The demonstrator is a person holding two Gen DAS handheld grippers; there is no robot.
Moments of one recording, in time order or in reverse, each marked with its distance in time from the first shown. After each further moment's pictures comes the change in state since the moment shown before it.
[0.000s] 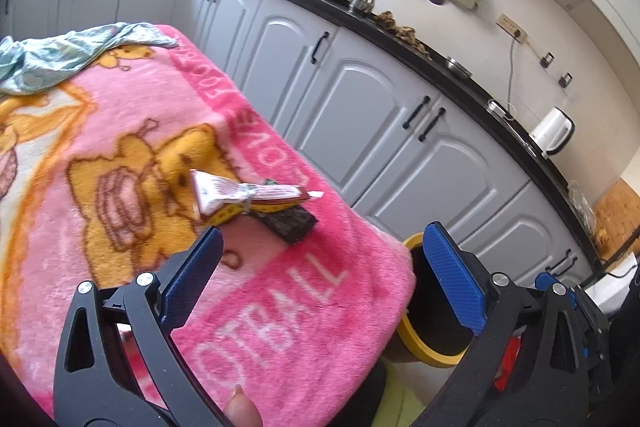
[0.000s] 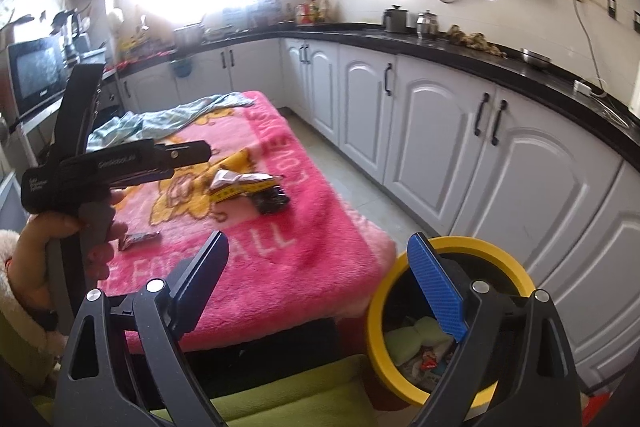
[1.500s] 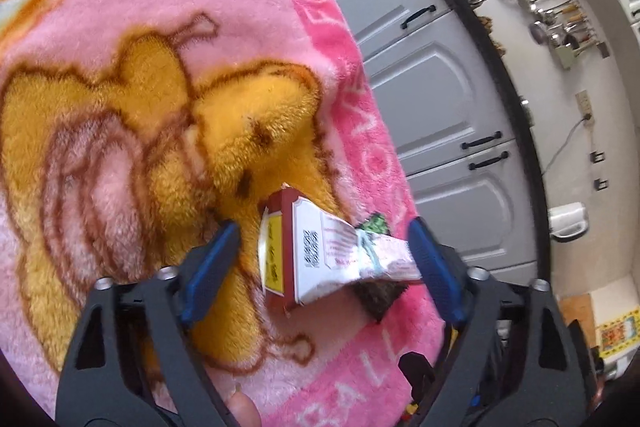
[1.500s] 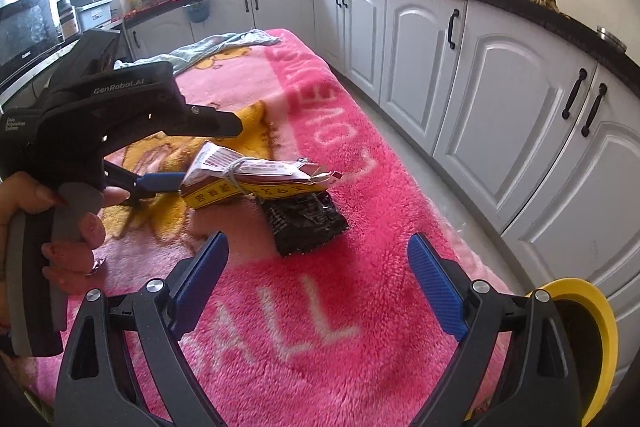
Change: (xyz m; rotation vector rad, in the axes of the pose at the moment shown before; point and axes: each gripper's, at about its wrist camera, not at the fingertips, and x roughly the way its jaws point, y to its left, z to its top) left arm 0.119 0.117 0.032 -0.423 0.242 -0.010; right arm 0.204 0.041 0.024 -0.052 0.187 0.095
